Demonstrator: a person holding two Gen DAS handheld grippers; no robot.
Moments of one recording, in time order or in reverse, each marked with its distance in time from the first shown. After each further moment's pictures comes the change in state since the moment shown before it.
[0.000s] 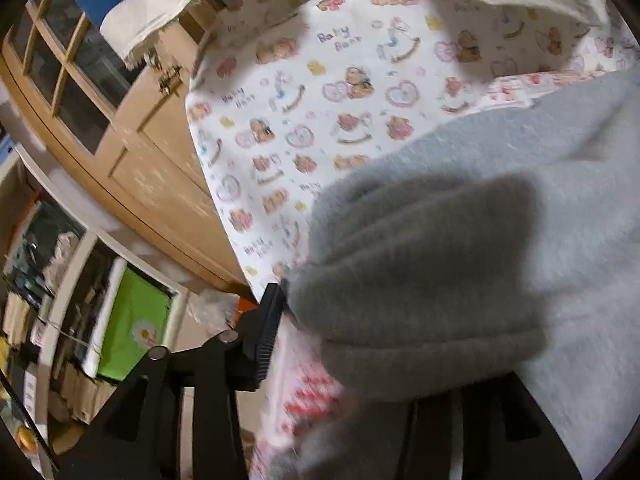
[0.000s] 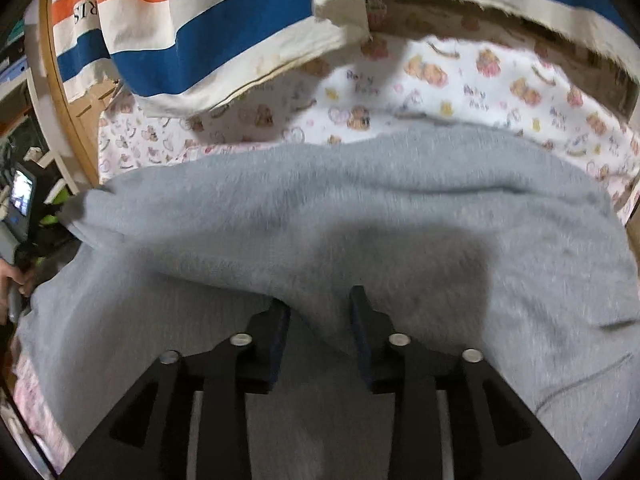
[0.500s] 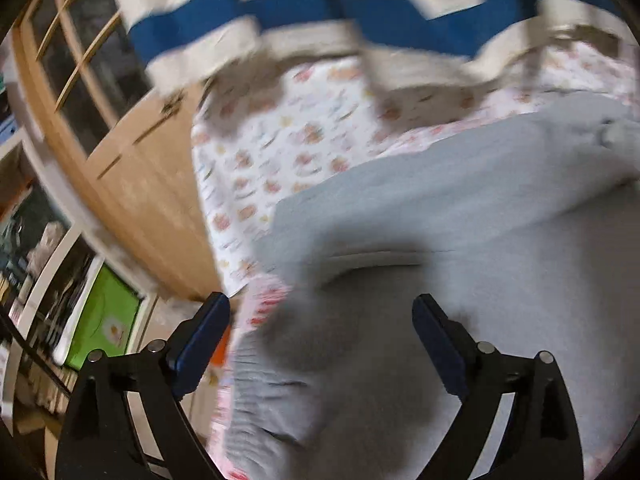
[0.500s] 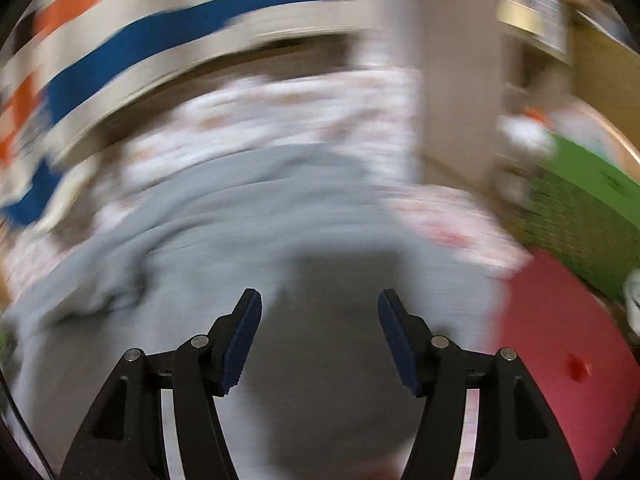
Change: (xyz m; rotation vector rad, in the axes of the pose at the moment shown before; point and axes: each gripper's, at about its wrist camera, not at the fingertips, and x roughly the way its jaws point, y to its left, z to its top) left arm -0.129 -0.011 -0.047 -0.046 -0.162 -0.164; right arm -0.156 -0.205 -0.110 0.508 -0.199 -0.481
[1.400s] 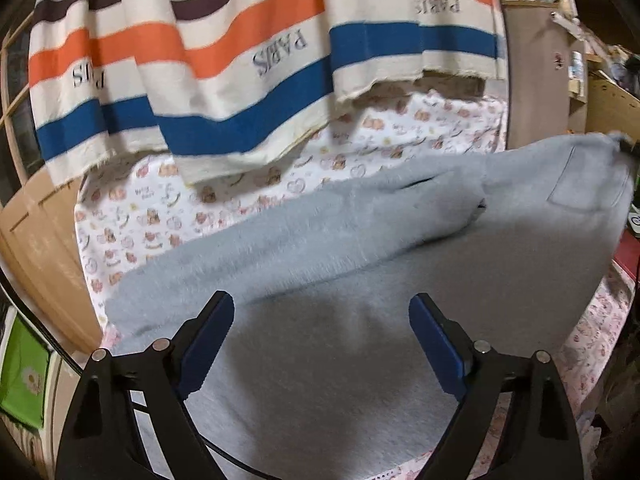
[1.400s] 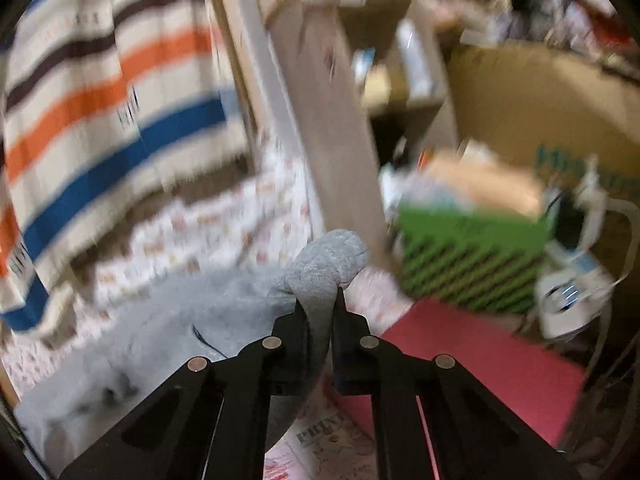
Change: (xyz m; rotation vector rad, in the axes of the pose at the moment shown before) left arm -0.106 -0.125 0.018 0.053 -0.203 -0.373; right arm -0.114 -0.043 0.014 0.114 -0.344 -0.084
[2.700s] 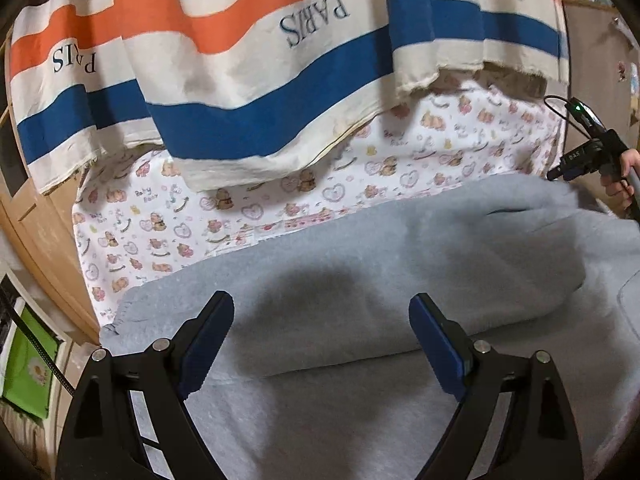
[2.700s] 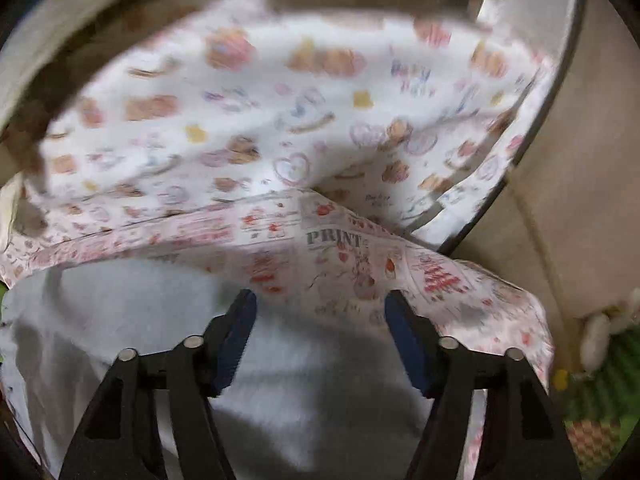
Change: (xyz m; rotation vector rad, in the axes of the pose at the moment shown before) left arm 0.099 0.023 0.042 -0.066 0.068 0.123; right arm 0.337 0.174 -0.013 -0.407 0.796 0.302
